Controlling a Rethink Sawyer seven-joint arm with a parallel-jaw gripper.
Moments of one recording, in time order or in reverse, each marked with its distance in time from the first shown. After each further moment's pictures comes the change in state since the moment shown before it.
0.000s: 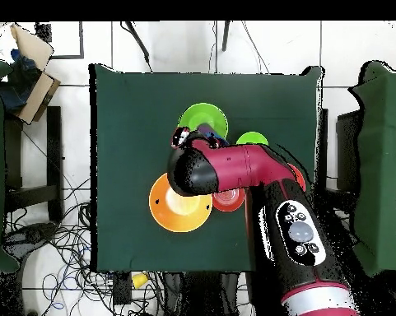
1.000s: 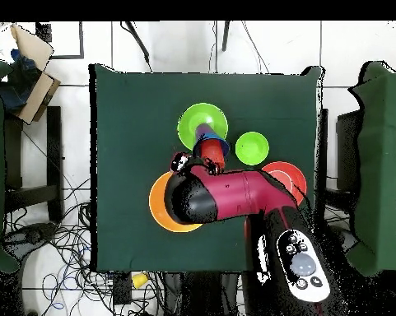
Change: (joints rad) arm -0.024 -0.107 0.002 0.182 0.000 -0.008 0.000
